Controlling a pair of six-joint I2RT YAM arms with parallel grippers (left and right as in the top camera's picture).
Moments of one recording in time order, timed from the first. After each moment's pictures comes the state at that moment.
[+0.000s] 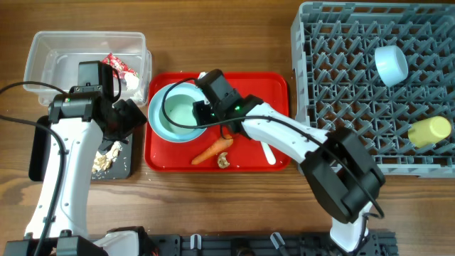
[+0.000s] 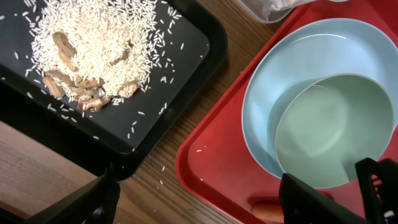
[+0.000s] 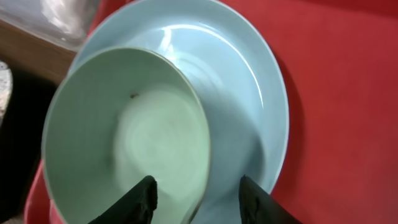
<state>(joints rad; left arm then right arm) 0.06 1.41 1.18 -1.14 -0.05 -0.62 0.74 1.99 1.32 -0.28 -0.12 0.45</state>
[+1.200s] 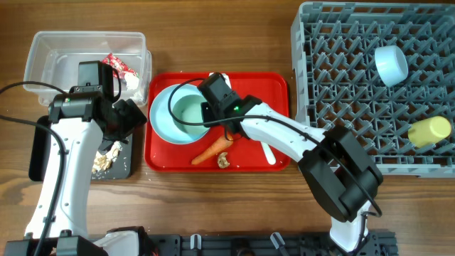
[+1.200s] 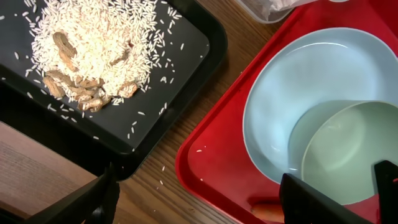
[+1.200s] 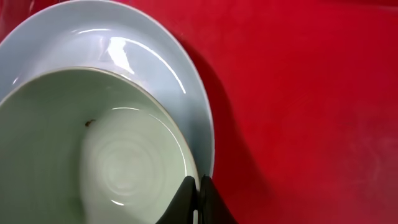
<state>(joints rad) 0.06 1.41 1.18 -1.14 -0.05 -0.62 0.74 2.00 1.32 -0.36 0.07 0.52</state>
